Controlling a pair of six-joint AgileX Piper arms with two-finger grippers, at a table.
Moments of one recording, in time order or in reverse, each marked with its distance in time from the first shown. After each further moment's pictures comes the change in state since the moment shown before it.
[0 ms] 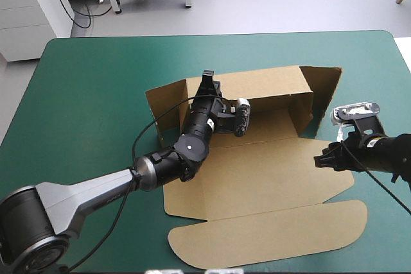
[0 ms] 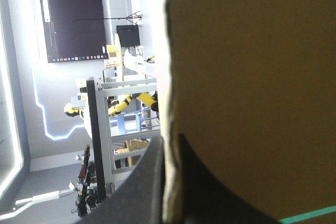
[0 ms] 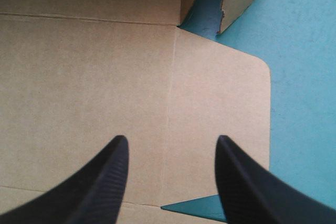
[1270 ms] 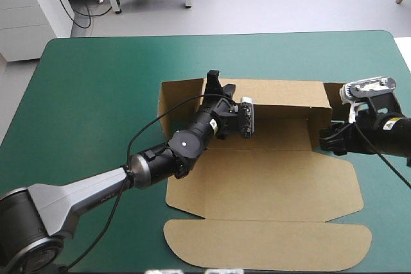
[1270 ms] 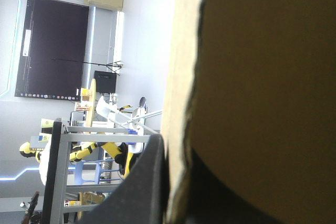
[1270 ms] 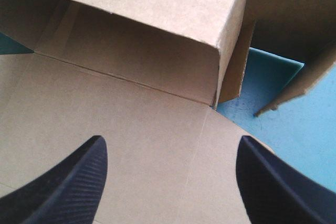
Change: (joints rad) left arm 0.031 -0.025 0.000 0.040 -0.225 -0.200; right arm 0.000 -0.010 -0.287 0.039 0.201 0.036
